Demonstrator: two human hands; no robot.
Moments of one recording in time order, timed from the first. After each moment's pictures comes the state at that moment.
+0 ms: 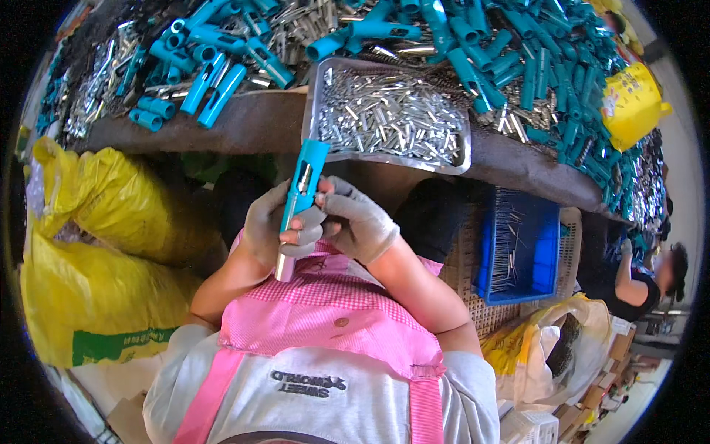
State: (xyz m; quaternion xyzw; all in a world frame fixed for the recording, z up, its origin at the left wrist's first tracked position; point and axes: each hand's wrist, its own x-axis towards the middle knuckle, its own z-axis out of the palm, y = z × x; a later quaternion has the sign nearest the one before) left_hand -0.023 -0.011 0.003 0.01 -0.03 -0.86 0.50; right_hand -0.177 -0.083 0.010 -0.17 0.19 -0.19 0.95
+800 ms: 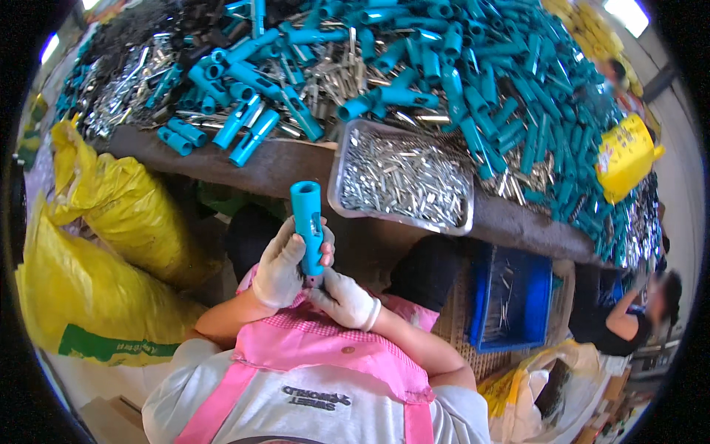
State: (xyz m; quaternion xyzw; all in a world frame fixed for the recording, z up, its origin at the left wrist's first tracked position) left_hand -0.029 -0.002 0.020 0.27 -0.31 -0.58 0.70; right_hand -0.177 -0.048 -0.002 -0.76 0.19 -0.10 0.62
